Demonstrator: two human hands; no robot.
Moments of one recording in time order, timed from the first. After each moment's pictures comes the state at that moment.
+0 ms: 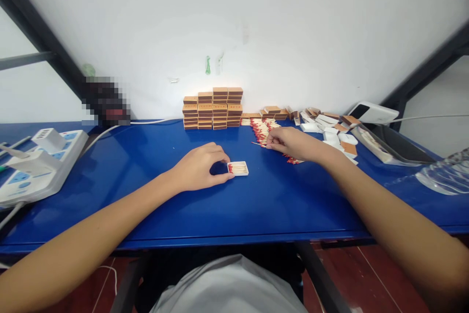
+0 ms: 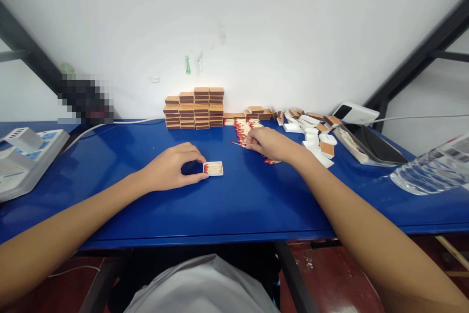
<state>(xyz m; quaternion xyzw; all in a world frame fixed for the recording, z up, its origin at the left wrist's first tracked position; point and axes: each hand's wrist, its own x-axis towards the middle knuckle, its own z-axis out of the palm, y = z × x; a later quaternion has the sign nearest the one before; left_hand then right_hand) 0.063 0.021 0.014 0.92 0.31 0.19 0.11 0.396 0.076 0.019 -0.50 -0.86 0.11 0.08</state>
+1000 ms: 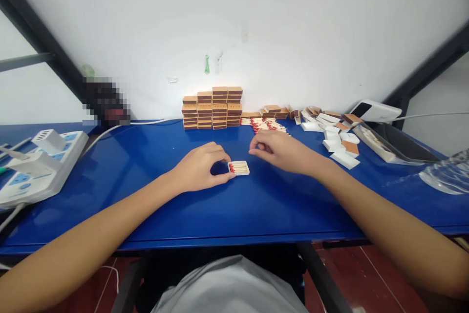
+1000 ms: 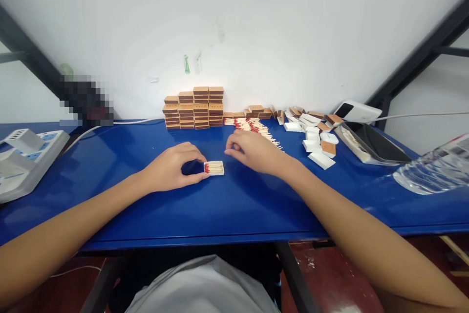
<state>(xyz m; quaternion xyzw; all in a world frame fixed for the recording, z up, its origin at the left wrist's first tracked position) 0.066 0.020 0.012 0.92 0.31 0.22 0.10 0.351 0.039 0.027 -0.42 -0.88 0.11 0.19</state>
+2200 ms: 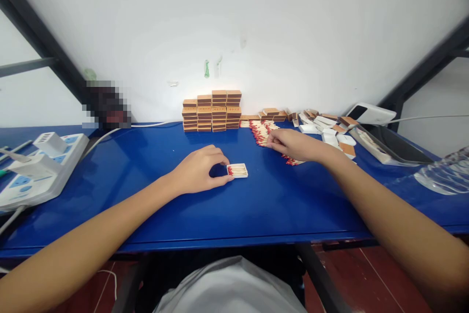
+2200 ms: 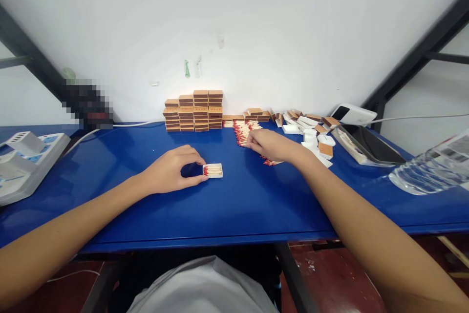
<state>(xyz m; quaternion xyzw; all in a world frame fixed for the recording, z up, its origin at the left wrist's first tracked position) 0.063 0.020 0.013 0.92 0.31 0.20 0.11 0.401 0.077 0.020 -0.50 -0.86 0.11 0.07</state>
